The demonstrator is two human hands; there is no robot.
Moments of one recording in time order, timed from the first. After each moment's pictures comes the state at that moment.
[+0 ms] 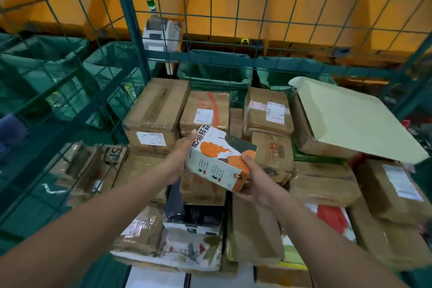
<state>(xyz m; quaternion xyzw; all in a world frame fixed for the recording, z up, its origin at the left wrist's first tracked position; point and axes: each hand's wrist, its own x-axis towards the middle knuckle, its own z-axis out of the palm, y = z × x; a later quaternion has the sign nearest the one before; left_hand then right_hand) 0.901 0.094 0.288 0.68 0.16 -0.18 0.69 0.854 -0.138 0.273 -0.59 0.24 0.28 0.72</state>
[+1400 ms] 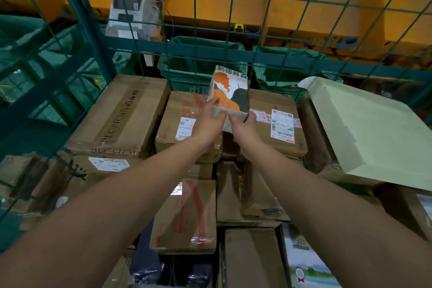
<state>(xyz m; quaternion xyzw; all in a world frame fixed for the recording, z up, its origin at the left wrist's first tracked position) 1.140 -0.003 0.254 0.80 0.05 0.01 0.60 1.133 -0.113 0.251 -0.78 0.21 0.06 0.59</state>
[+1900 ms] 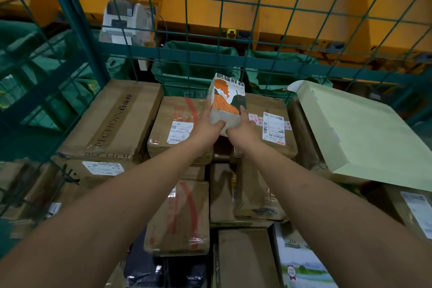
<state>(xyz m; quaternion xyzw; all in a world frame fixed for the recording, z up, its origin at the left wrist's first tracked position) 1.135 -0.011 0.256 0.80 0.03 -0.08 0.59 1.125 -0.140 0.270 -0.90 0.15 0.09 0.41</state>
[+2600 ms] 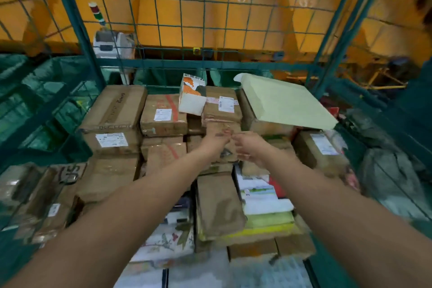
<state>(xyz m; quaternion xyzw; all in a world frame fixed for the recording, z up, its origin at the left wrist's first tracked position) 0.832 -0.083 0.346 0.81 0.02 -0.19 0.56 0.805 -0.211 0.361 -0.77 0.21 0.12 0.58</state>
